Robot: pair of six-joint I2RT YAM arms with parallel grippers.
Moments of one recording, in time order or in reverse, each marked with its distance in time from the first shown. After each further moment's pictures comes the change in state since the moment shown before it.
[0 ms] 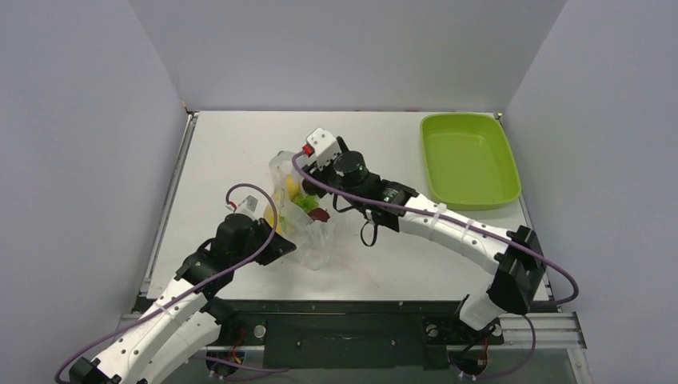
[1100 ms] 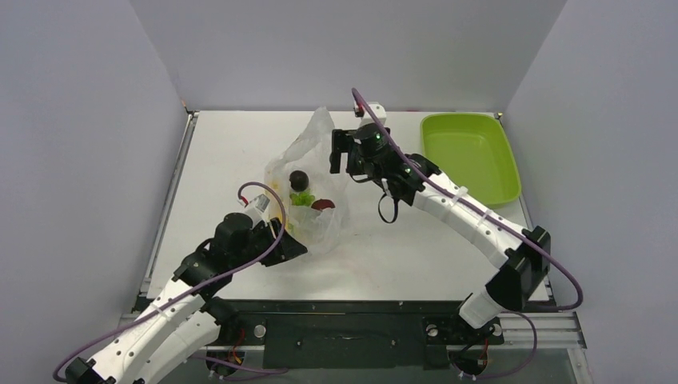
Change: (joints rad) left arm -0.040 0.002 -0.022 0.018 0.133 0.120; right arm -0.198 0.088 0.245 -0.343 -0.026 0.637
